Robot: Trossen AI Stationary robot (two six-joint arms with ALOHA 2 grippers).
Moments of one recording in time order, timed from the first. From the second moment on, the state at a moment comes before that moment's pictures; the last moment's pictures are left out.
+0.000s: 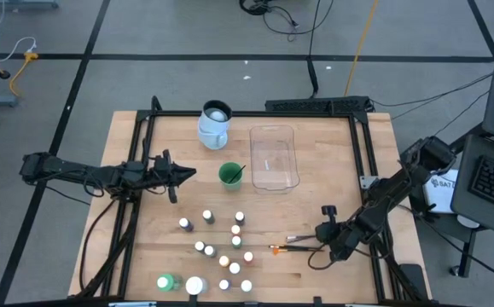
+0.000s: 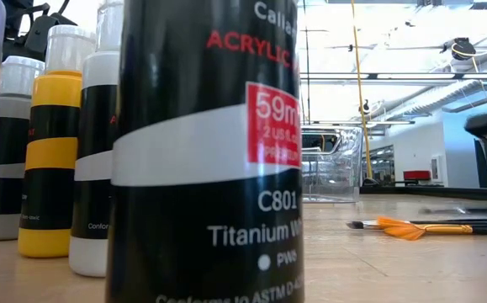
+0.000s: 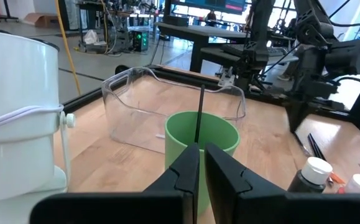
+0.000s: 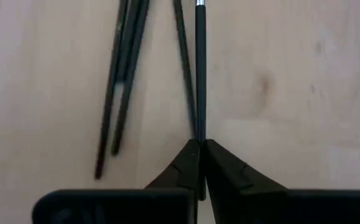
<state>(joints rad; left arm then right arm) -0.08 0.46 0.09 0.29 -0.32 -0.18 0.79 1.37 0.54 -0.35 0.32 0.63</state>
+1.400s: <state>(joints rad) -0.24 1.12 0.58 0.39 -0.10 -0.32 0.55 1.55 0.85 0.33 1.09 -1.59</state>
